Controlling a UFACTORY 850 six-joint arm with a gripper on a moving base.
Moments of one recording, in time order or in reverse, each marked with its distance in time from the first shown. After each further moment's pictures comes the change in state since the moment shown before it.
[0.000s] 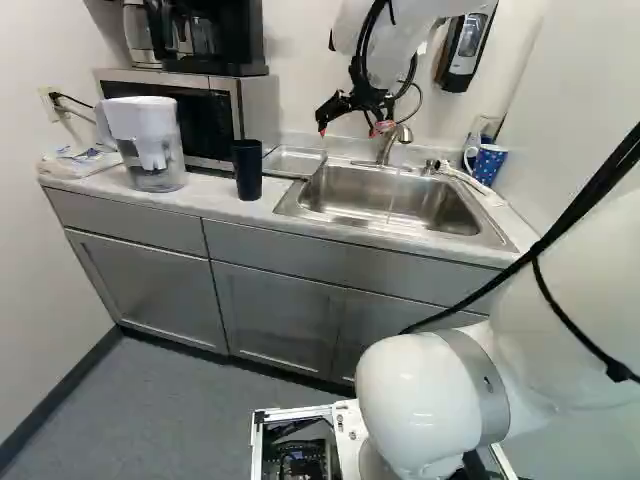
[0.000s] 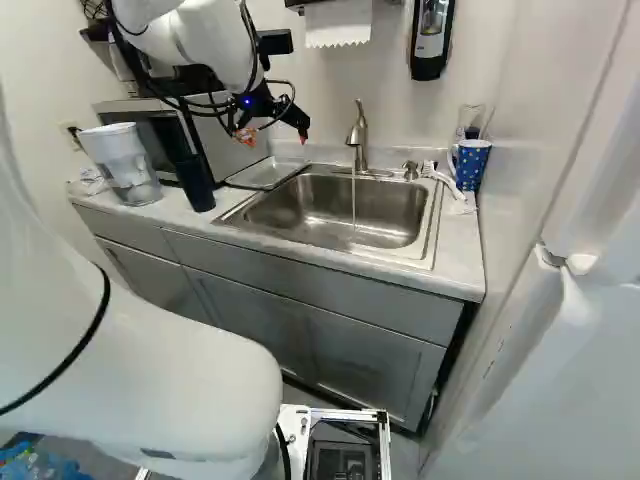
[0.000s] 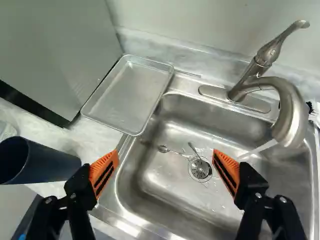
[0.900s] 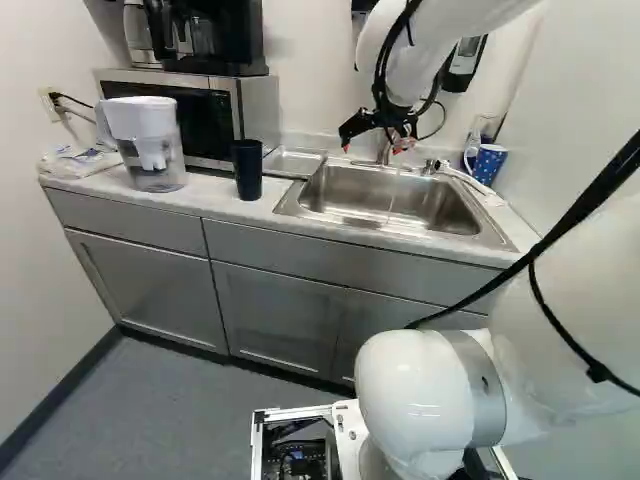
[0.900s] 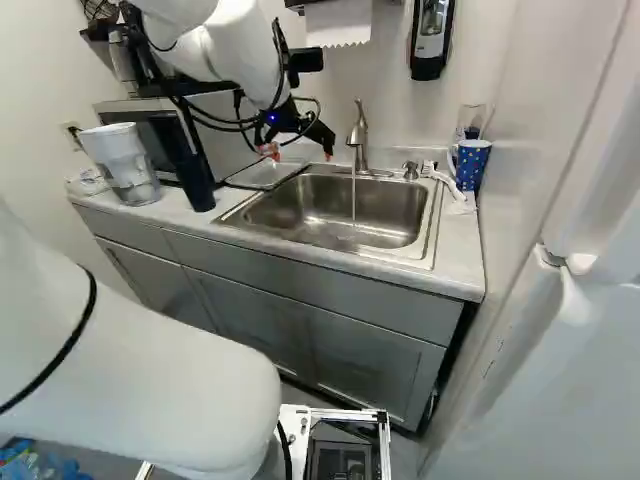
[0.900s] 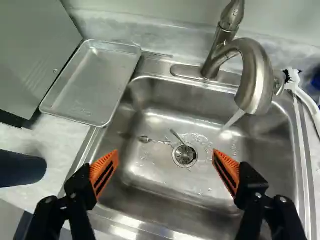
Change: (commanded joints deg) arm -7.4 0.7 3.9 0.0 0.0 0.0
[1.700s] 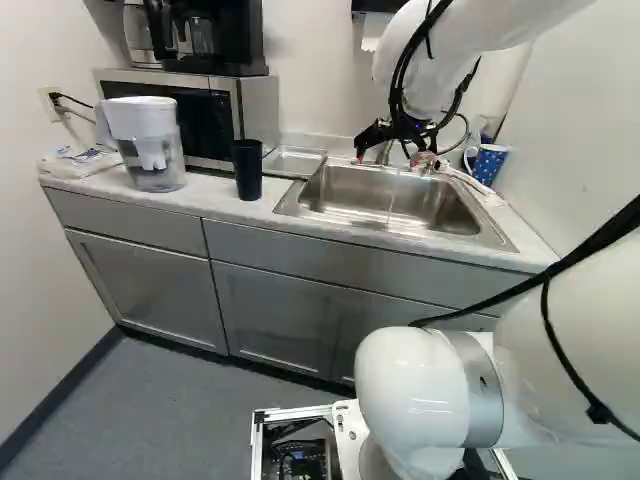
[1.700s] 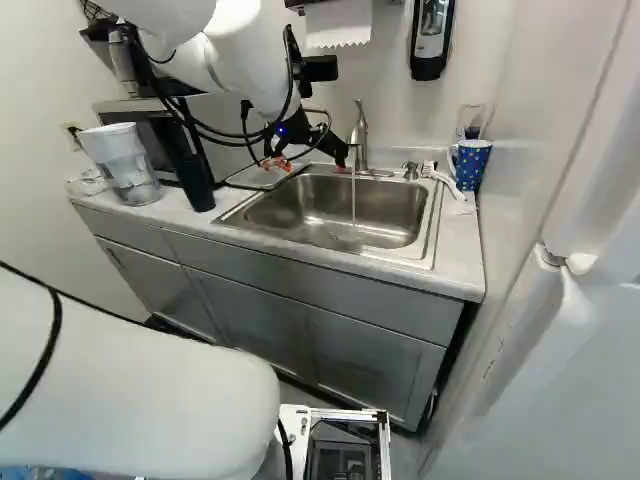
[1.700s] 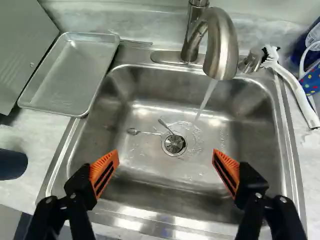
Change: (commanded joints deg) arm -4.9 5.1 6.5 0.0 0.0 0.0
